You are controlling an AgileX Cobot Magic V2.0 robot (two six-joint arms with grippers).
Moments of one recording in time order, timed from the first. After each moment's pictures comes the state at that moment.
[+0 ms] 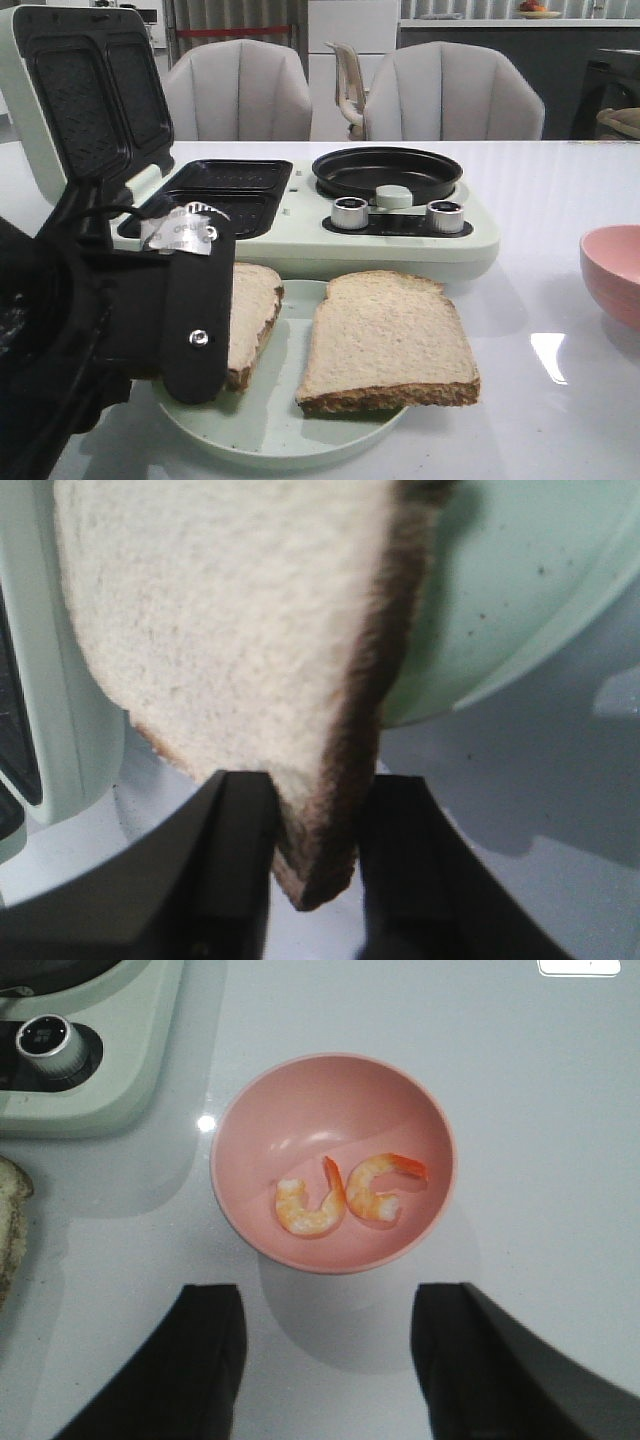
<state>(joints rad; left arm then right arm) -1.03 1.62 -0.58 1.45 0.64 -0.73 -0.03 0.80 -0.59 0.00 0.59 0.05</state>
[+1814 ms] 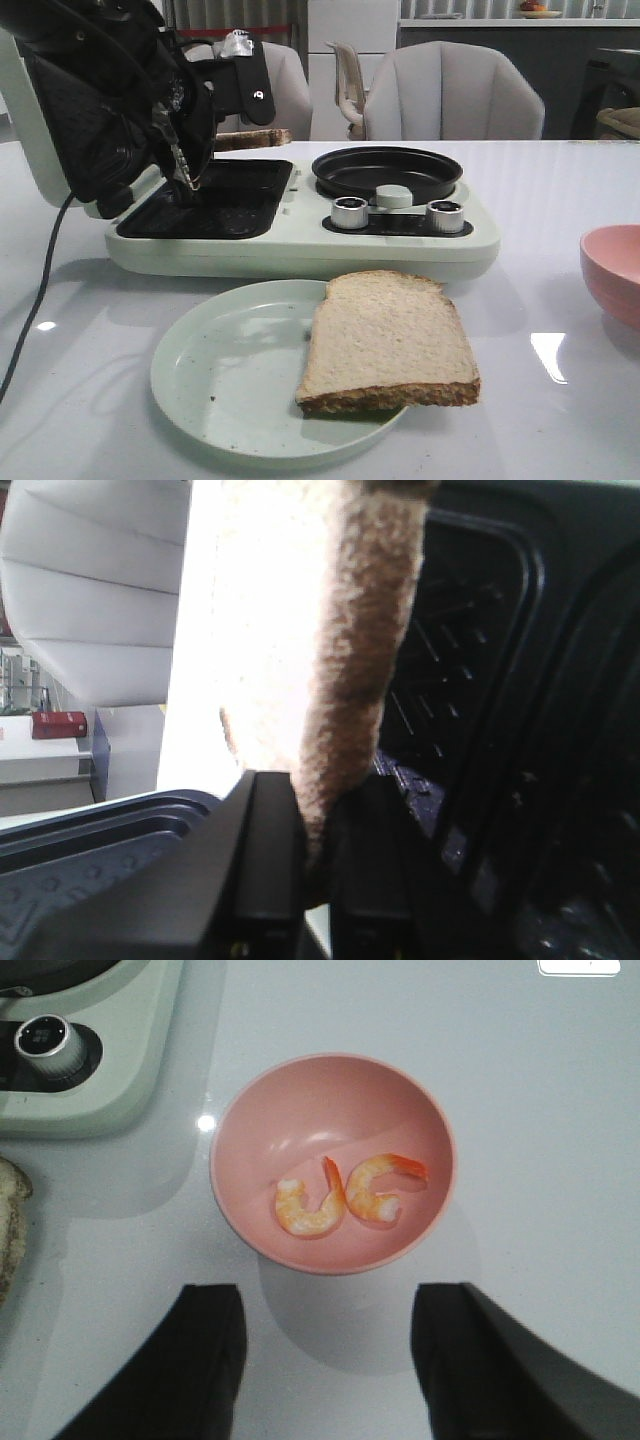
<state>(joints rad) -0.48 2.05 -1.37 1.81 0.38 -0.73 -0.03 0.80 -0.59 0.00 0.58 0.05</state>
